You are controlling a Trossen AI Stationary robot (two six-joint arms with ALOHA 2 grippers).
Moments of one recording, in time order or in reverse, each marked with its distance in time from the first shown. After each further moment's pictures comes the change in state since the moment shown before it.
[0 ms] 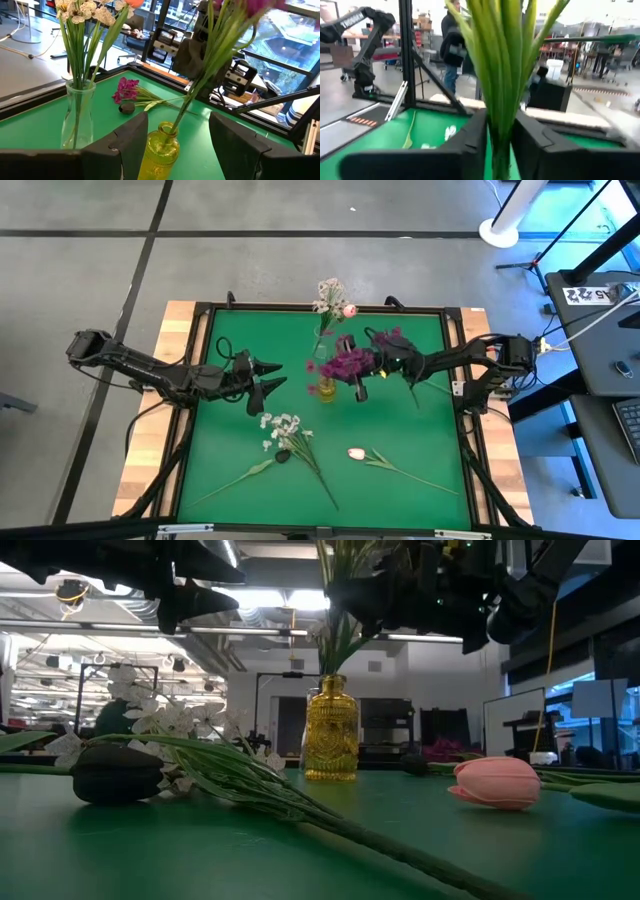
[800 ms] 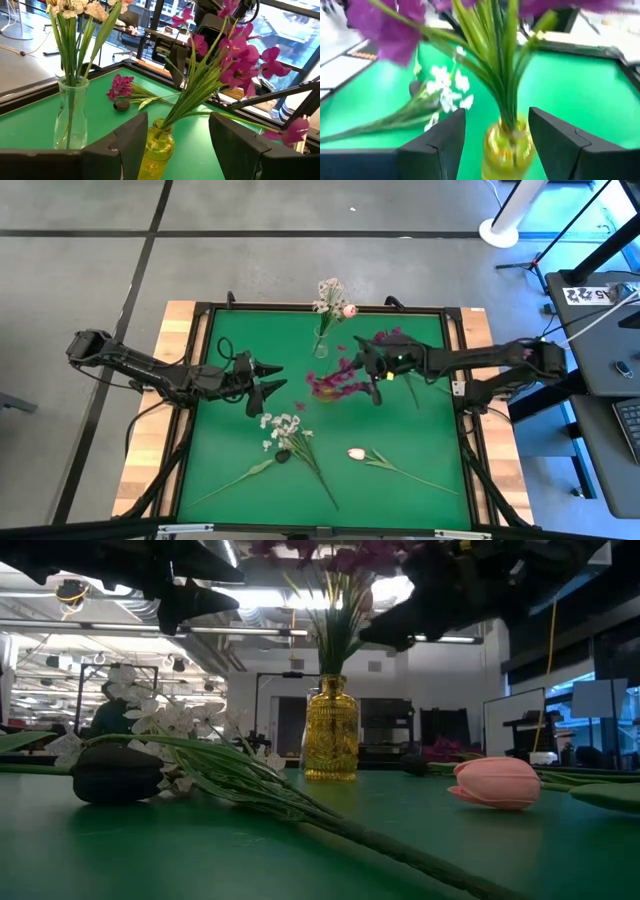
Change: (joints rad) left arm -0.001 0.000 0.000 -0.008 0.030 -0.009; right arm 0.000 -0.298 0.000 -0.753 0.058 -0.135
